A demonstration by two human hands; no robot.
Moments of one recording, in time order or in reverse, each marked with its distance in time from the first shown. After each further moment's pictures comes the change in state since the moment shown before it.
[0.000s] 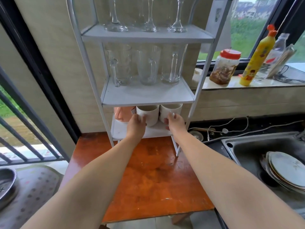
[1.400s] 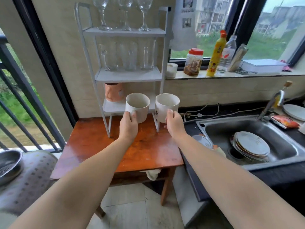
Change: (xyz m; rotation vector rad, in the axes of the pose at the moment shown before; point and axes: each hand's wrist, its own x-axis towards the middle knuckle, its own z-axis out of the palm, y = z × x) left_hand -0.209 0.014 0.004 -0.014 0.145 0.201; right_hand -0.164 0.047 -0.117 0.015 0.061 -0.272
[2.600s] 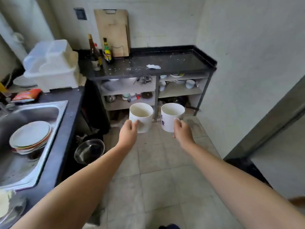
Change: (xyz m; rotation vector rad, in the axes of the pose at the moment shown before) left_hand -0.481 0.181 0.306 -0.119 -1.587 0.517; right_hand -0.472 0.129 -0.442 -0.138 1.542 0.631
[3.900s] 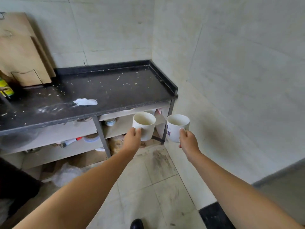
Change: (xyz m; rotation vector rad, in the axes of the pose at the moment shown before) left_hand 0.397 0.195 0.439 -0.053 -0.258 -0.031; right_hand 0.535 0.050 -0.216 -0.035 0.137 0.177
